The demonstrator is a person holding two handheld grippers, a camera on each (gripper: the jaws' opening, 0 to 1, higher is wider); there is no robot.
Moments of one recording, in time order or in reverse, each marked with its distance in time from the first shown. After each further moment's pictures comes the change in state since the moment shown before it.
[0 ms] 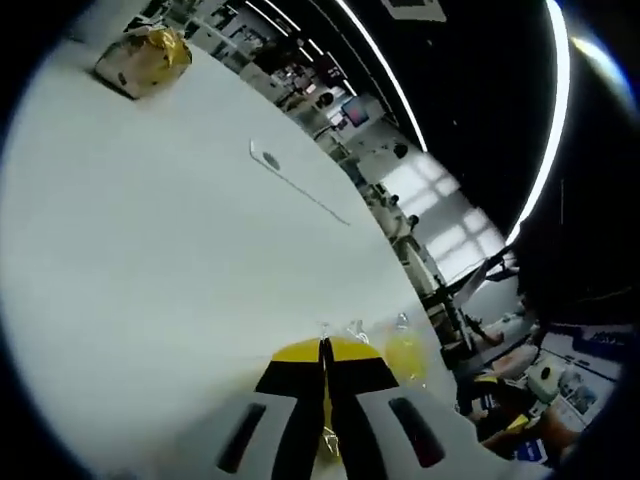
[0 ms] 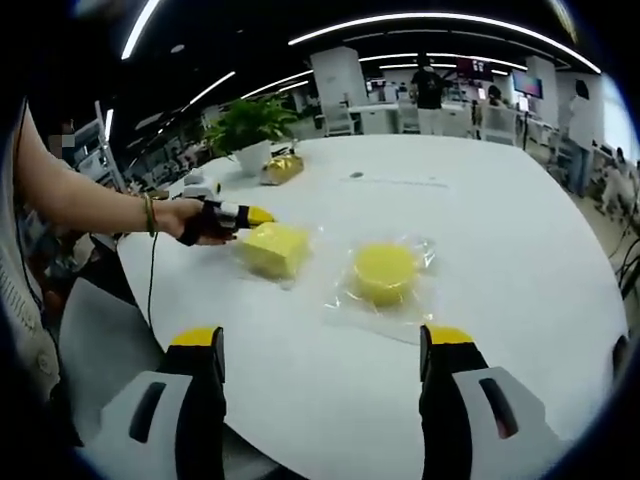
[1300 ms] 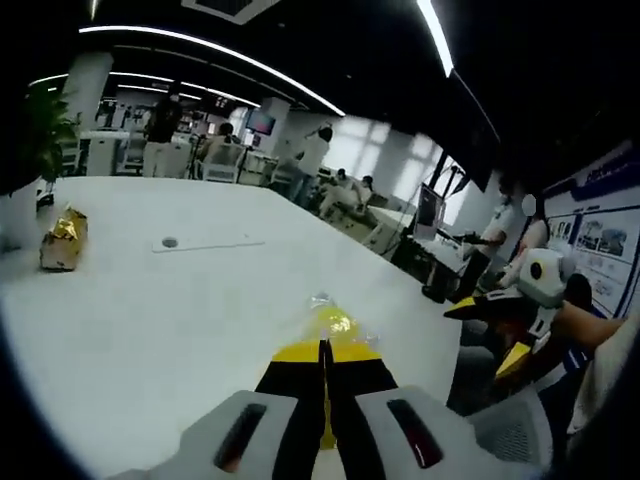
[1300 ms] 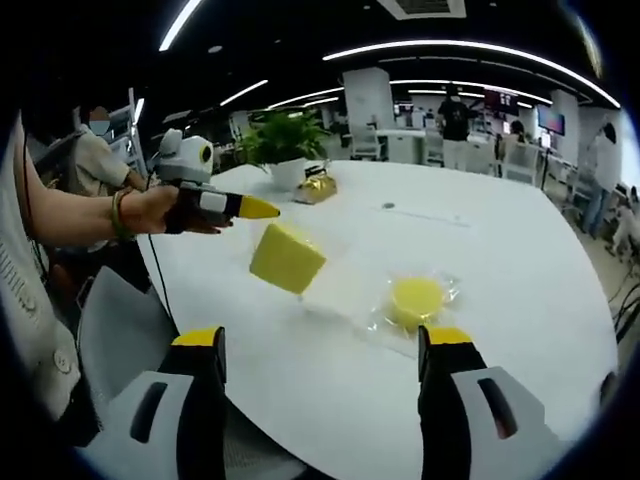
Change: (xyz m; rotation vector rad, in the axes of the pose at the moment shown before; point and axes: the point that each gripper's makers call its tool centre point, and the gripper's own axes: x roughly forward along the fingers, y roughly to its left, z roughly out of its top) left arm -0.072 -0.148 -0.032 0.552 -0.001 -0.091; right arm -0.026 0.054 0.026 -0.133 -0.086 0.062
